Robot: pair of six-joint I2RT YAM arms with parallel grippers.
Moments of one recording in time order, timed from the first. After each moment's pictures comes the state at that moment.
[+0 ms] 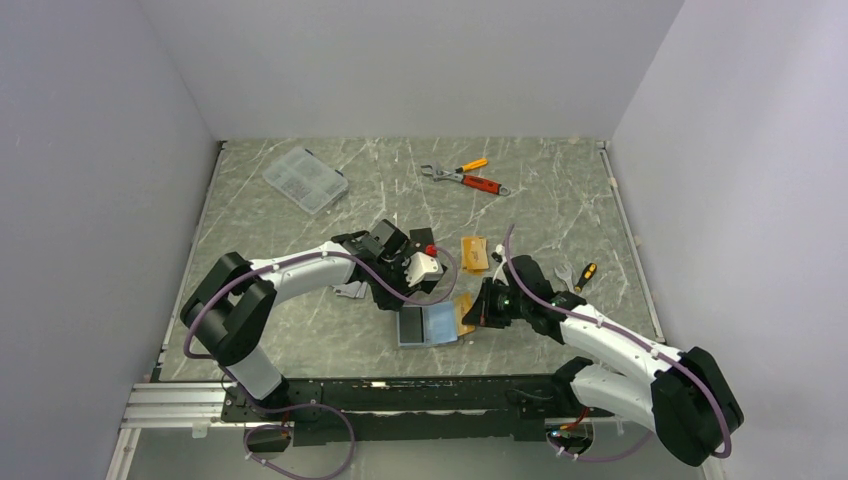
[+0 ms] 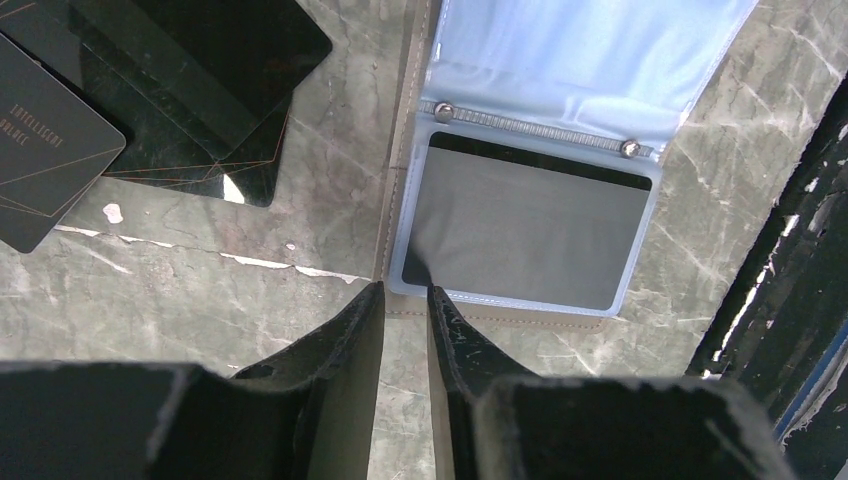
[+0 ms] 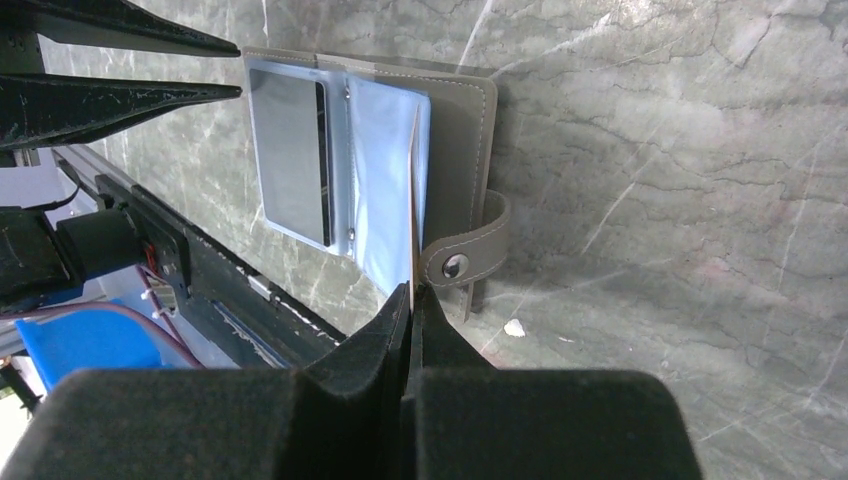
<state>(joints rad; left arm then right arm) -0.74 1.64 0.99 -0.51 0.37 0.45 0.58 1.02 0.41 -0.21 -0.34 0.73</state>
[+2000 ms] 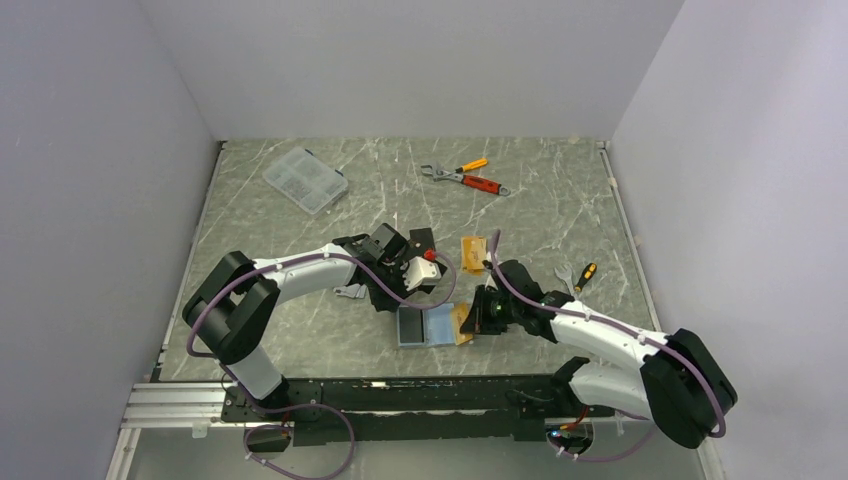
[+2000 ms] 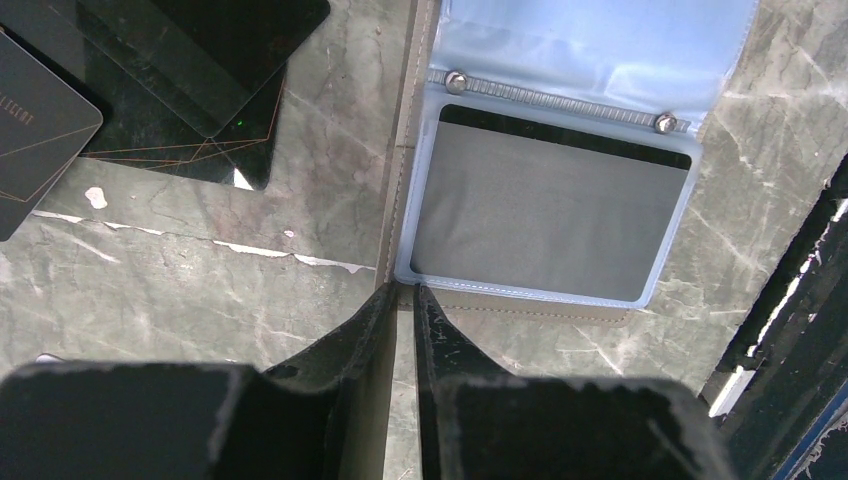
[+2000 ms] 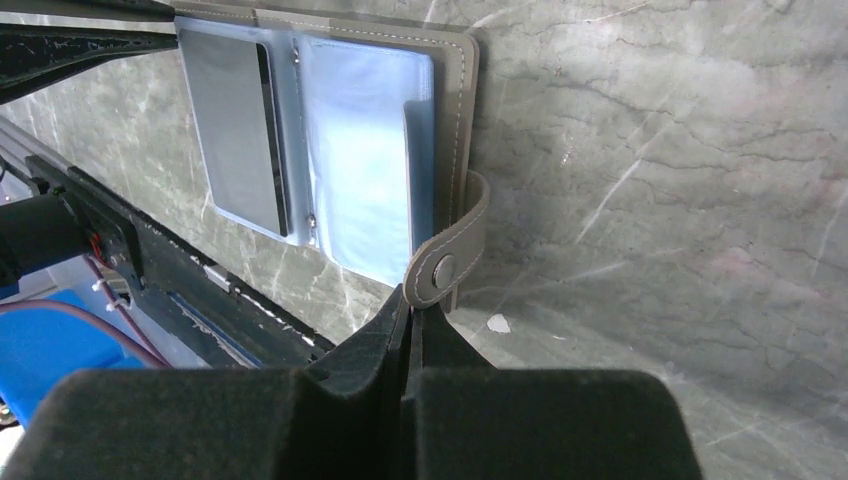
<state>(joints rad) -0.75 1.65 0.97 -0.50 0.33 0.48 0.65 1.10 0.41 -0.21 -0.29 0.73</state>
